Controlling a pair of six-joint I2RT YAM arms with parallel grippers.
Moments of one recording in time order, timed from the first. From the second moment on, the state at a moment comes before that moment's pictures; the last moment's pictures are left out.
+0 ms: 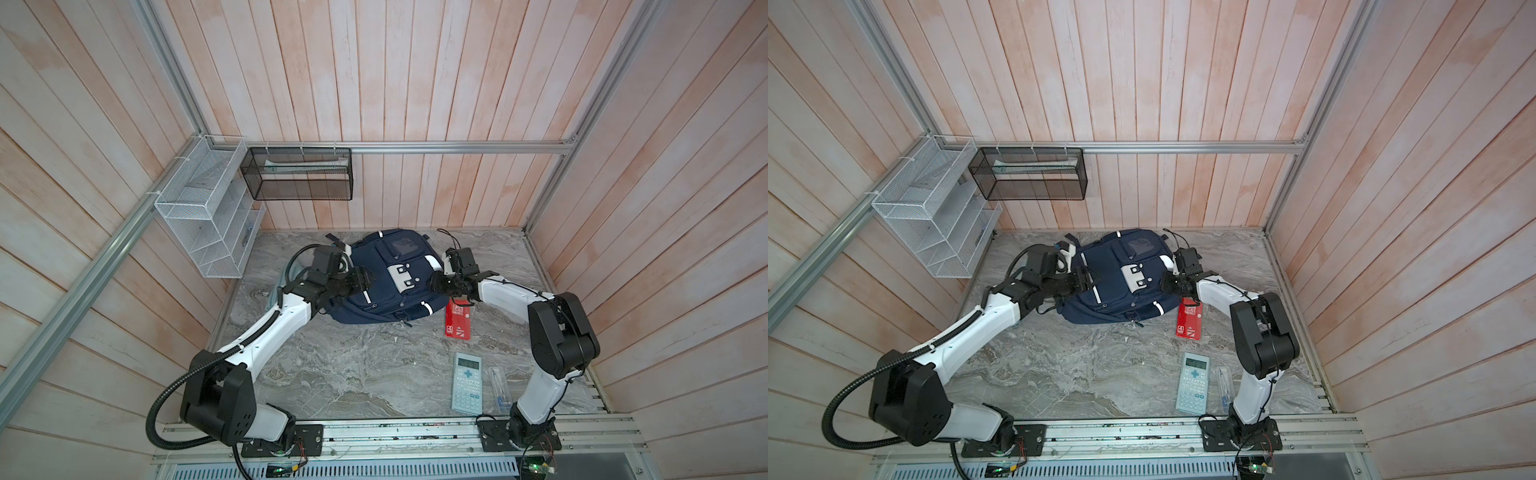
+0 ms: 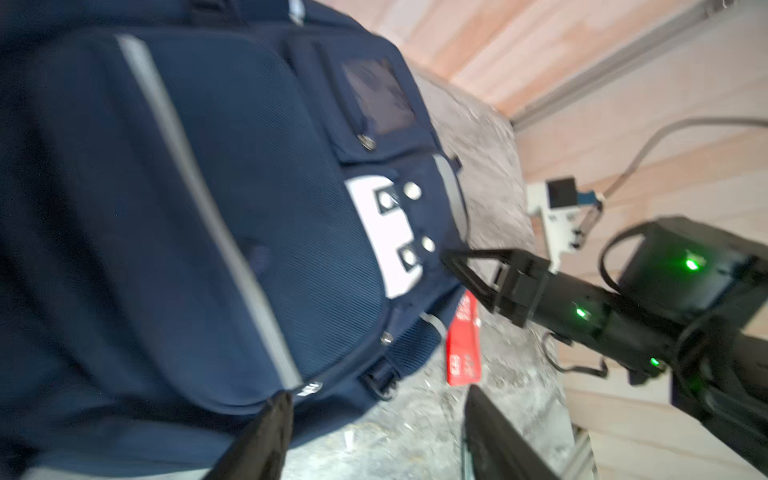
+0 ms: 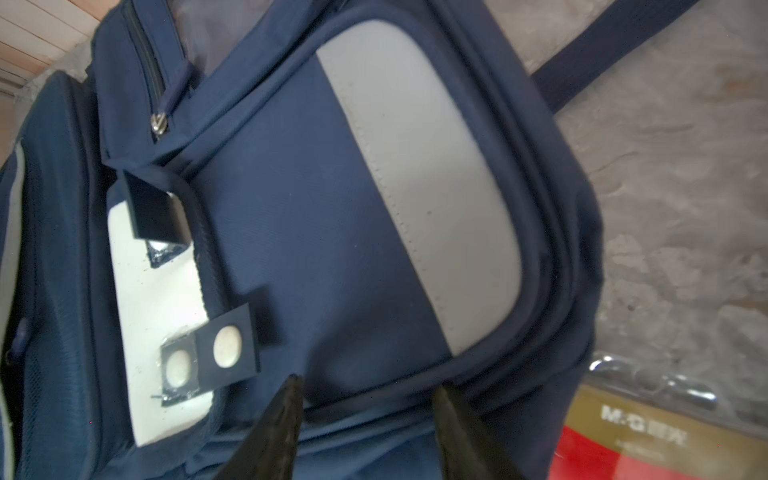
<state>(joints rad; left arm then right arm) -0.46 1.46 1.12 -0.34 0.29 -0.60 0.39 1.80 1.13 -0.21 -0.17 0.52</state>
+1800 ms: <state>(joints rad) -0.81 2.00 1.35 -0.30 -0.27 -0.43 0.43 1.71 1.08 -0.21 -0.18 0.41</state>
